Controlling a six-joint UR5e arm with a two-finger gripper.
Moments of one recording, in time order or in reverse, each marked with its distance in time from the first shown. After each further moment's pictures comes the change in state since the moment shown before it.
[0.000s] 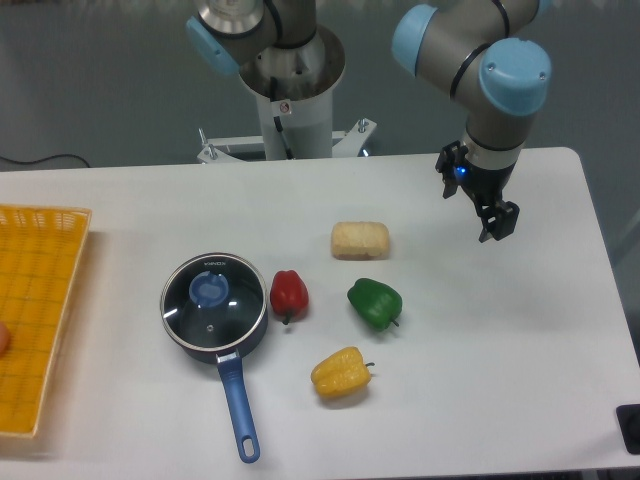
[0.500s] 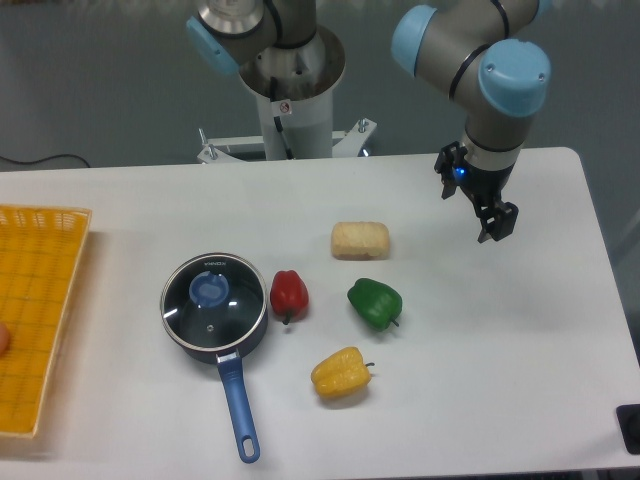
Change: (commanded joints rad) arm -0.003 -0.005 0.000 -0.005 -0.005 -0.011
